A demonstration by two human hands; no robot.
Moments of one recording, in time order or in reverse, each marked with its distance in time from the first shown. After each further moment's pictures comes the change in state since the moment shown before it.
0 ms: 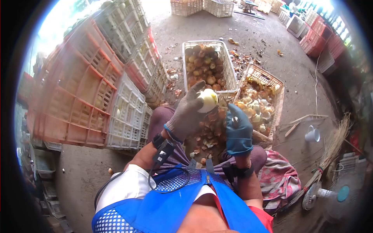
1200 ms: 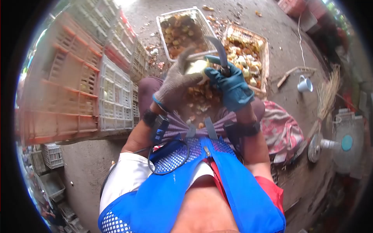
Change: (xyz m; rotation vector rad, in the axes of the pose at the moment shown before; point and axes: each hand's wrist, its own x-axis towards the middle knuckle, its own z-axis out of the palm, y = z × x) left_hand -0.034 0.008 0.013 0.486 -0.096 -0.015; right_hand -0.011 -0.064 -0.016 0.591 -0.226 0.461
